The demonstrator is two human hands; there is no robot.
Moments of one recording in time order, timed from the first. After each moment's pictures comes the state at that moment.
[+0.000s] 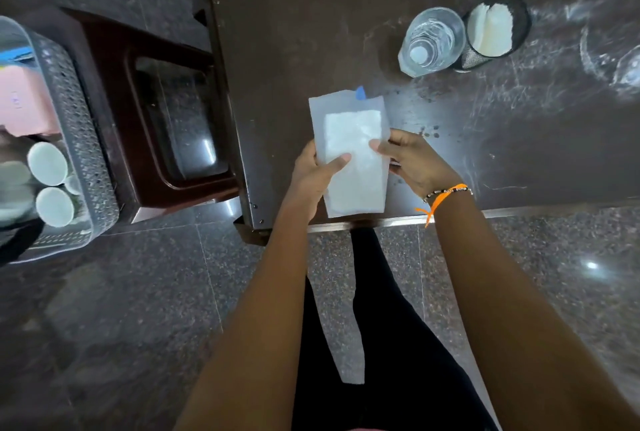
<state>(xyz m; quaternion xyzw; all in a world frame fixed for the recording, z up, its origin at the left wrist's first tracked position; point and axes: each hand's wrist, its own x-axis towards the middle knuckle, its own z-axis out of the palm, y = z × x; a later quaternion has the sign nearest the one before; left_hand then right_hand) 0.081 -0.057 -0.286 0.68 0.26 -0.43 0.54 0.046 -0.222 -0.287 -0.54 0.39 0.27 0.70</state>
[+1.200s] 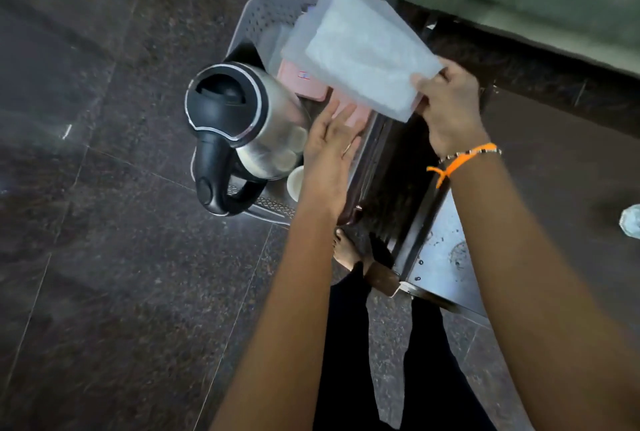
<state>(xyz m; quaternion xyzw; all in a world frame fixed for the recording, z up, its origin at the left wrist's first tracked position) 0.200 0.274 -0.189 0.44 0.35 -0.08 0.83 0.284 0.149 -0.196 -0.62 0.25 0.14 0.72</state>
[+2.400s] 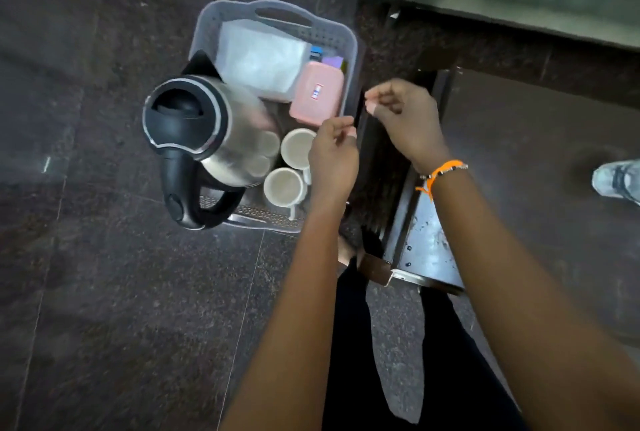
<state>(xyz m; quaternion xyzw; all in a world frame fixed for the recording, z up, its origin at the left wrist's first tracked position) 0.206 0.248 -0.201 0.73 0.32 -0.12 0.59 0.257 0.145 -0.207 -0.86 0.09 0.14 0.49</state>
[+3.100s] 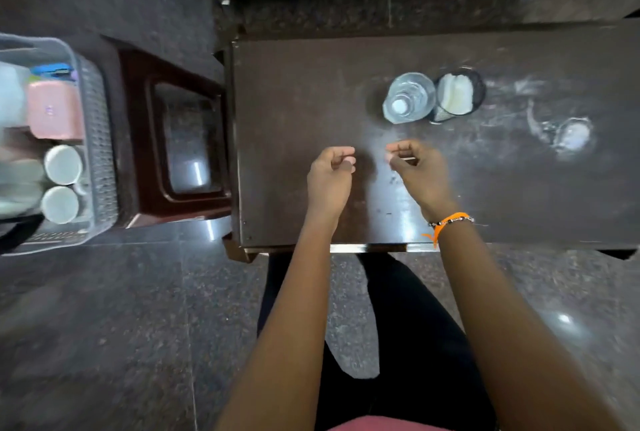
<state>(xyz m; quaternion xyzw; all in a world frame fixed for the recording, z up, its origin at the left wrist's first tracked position) 0.087 -0.103 -0.218 0.74 0.23 -0.30 0.55 0.062 -0.236 -0.227 -0.75 0.36 0.13 0.54</state>
